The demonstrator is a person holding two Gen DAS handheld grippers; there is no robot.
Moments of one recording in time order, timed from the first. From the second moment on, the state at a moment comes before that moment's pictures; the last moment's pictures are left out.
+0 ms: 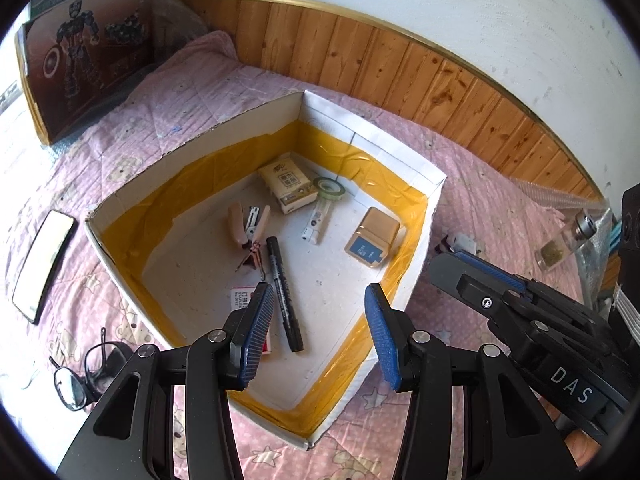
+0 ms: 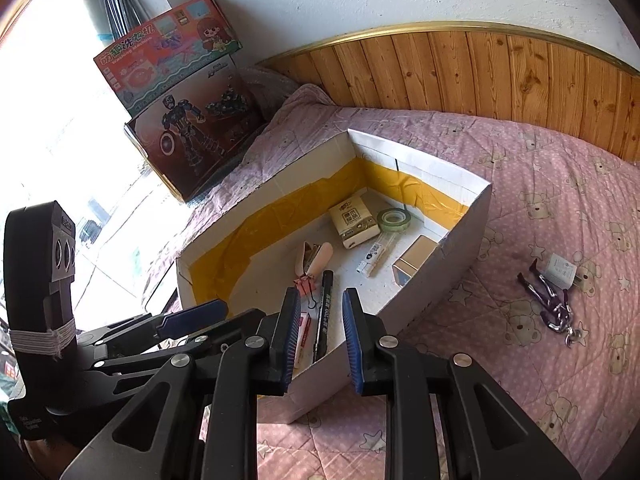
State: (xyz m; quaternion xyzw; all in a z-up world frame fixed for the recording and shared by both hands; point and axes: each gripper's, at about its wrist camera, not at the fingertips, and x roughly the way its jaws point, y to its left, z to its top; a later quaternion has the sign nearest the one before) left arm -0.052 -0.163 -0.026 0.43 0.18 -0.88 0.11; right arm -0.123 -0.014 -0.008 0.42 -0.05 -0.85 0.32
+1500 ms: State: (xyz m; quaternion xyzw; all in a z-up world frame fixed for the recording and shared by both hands) left arm -0.111 -0.026 -0.056 0.43 0.08 -0.90 -0.07; right arm -0.217 0.165 -0.115 0.49 -0.03 -0.86 0.16
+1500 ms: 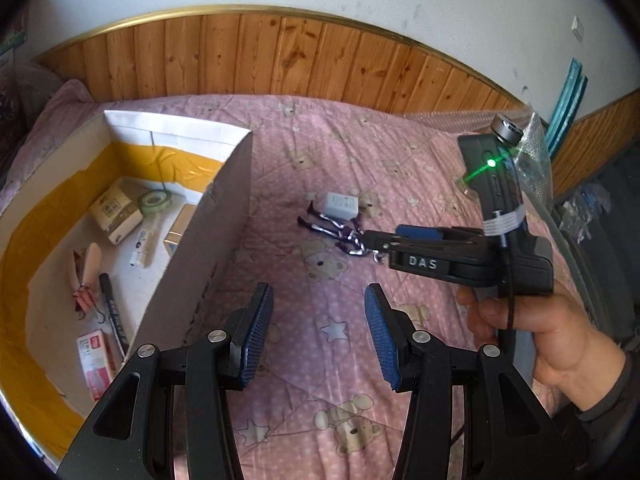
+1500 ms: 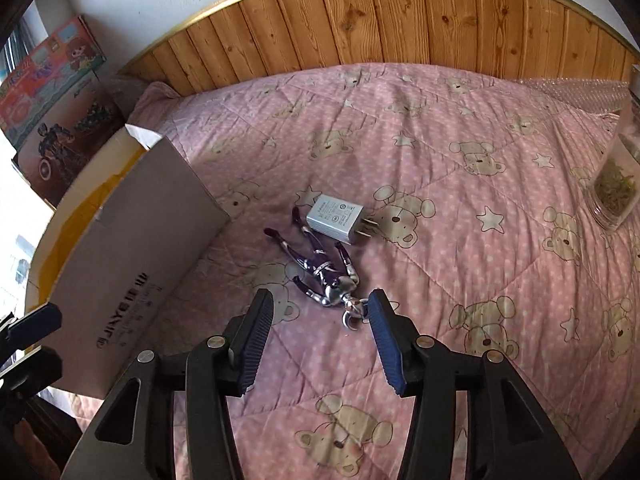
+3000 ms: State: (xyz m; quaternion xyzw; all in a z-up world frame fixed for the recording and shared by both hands) left arm -0.288 0.051 -0.162 0.47 0.04 -0.88 -0.07; right arm -0.153 0.230 -0.154 0.58 -0.23 -0.77 0.13
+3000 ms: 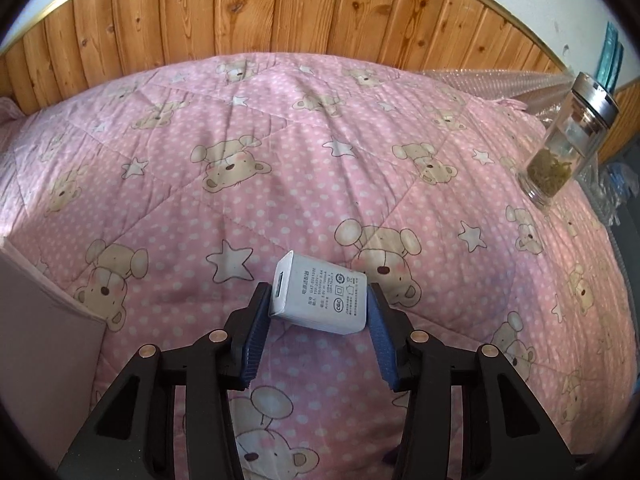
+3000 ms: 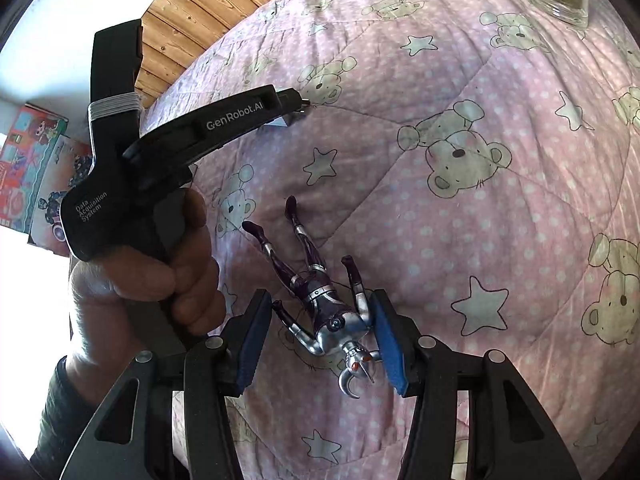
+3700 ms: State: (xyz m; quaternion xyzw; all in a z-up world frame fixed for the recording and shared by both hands) left arm -0.169 -0.004 -0.067 0.44 0.06 -0.89 -0.06; right arm -0.147 0.203 -0.110 0.53 -0.22 -0.80 0.17
